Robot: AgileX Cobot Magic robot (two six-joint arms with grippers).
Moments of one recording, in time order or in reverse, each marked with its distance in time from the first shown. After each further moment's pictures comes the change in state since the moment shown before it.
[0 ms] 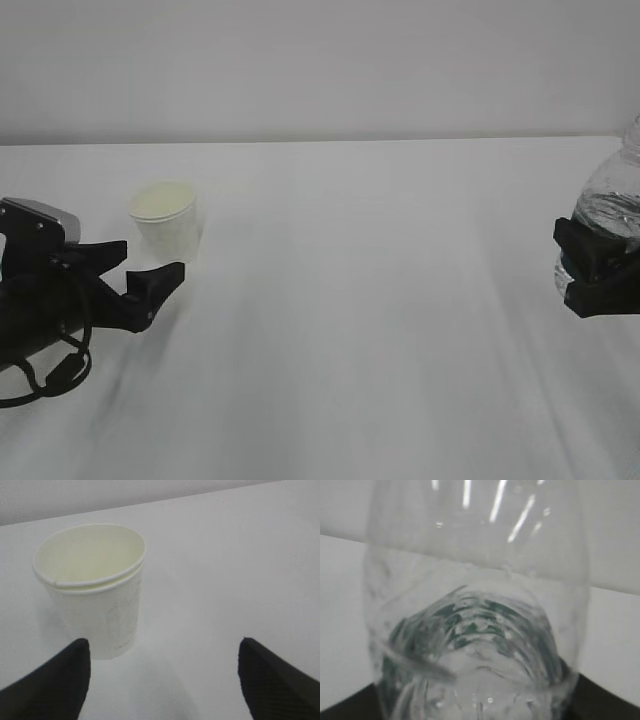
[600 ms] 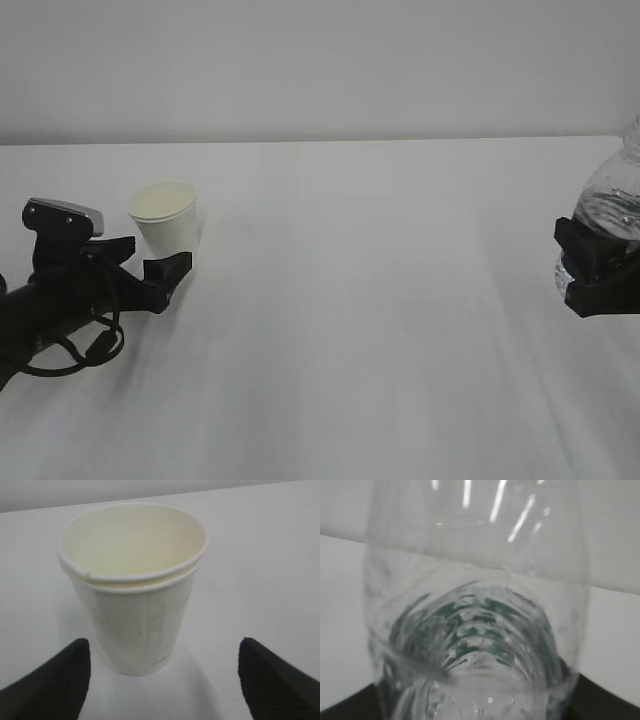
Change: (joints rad) left arm 0.000 0.158 -0.150 -0.081 0.000 0.000; right arm 0.000 0.000 0.000 0.001 0.000 0.000
